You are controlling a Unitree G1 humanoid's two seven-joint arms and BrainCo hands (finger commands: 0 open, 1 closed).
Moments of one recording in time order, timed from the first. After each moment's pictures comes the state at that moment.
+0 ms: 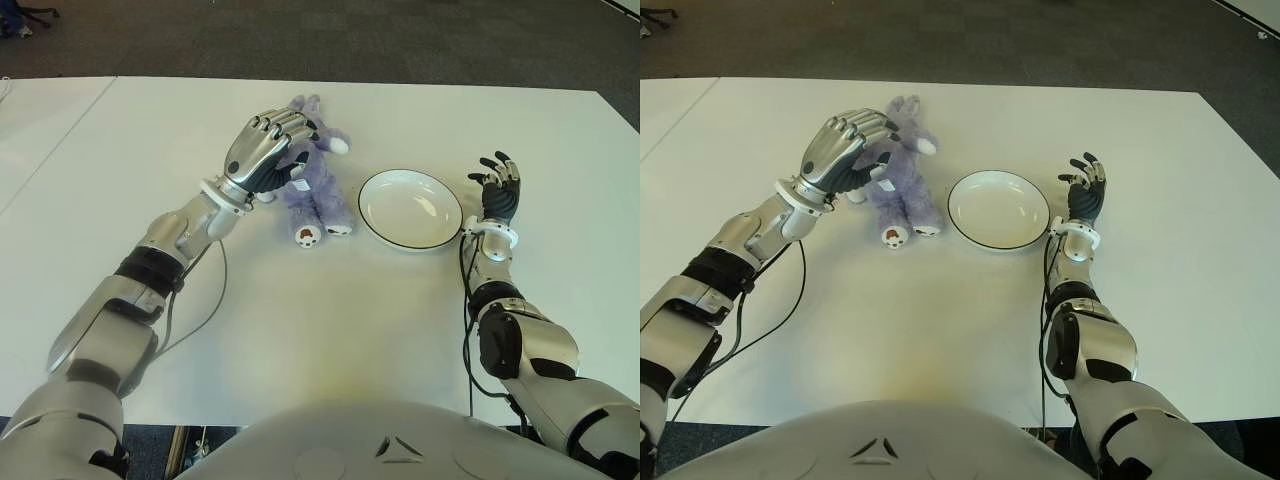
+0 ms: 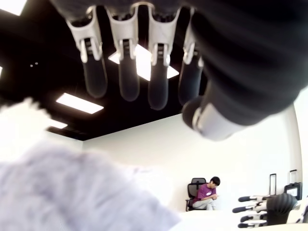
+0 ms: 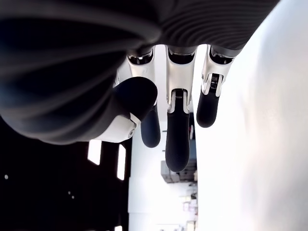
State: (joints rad) left arm -0.57 0.59 -0.47 0.46 0.76 -0.58 0.59; right arm -0.57 -0.20 -0.37 1.21 0.02 -0.66 -0.21
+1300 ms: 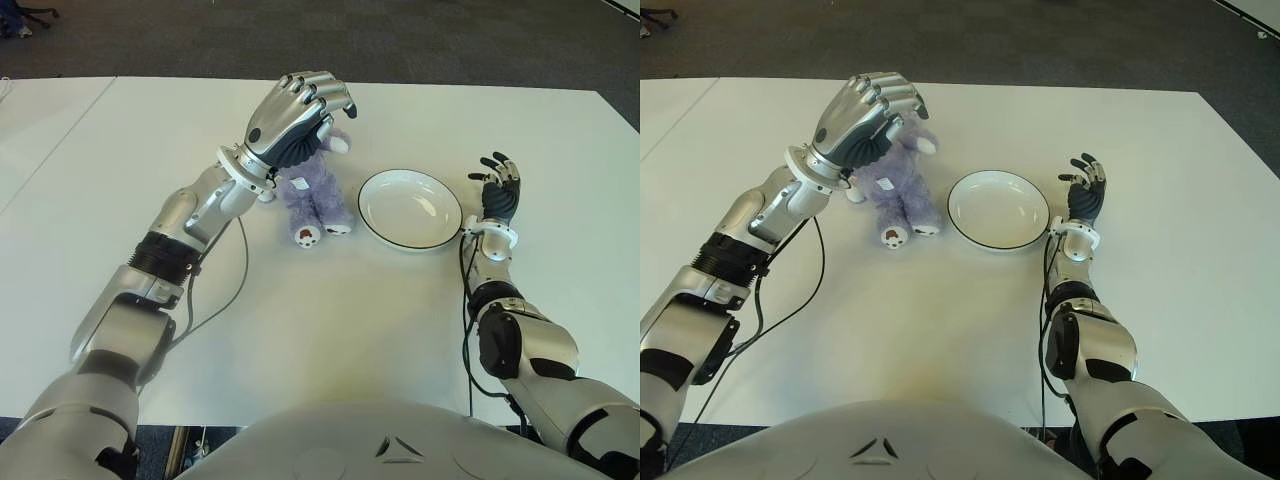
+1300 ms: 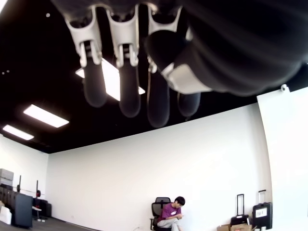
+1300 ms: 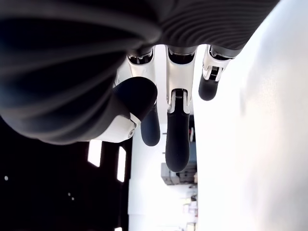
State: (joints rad) left arm -0.62 0.49 -0.37 0.31 0.71 -0.62 0.41; right arm -0.57 -0.20 -0.37 1.21 0.02 -0.66 -0.19
